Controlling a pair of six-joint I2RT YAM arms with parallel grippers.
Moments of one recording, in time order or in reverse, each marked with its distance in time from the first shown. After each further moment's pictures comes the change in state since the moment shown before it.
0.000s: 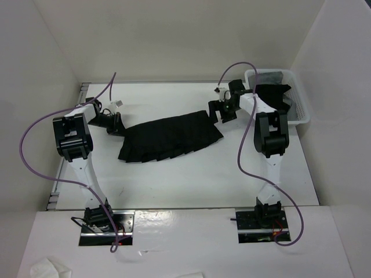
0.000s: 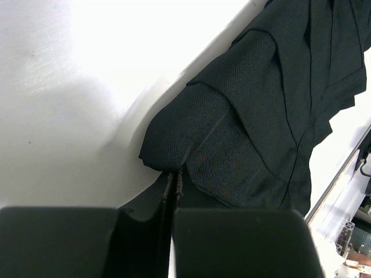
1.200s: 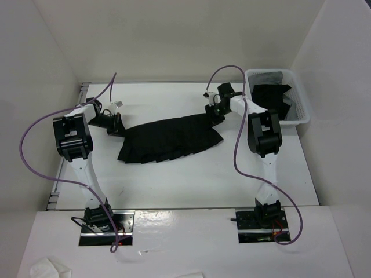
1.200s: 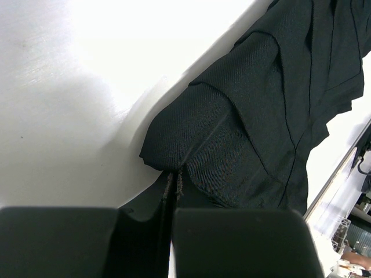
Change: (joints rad) left arm -0.001 0.000 0.000 -0.018 -0.003 0.002; right arm 0.085 0.056 0.021 0.002 -0.027 -0.043
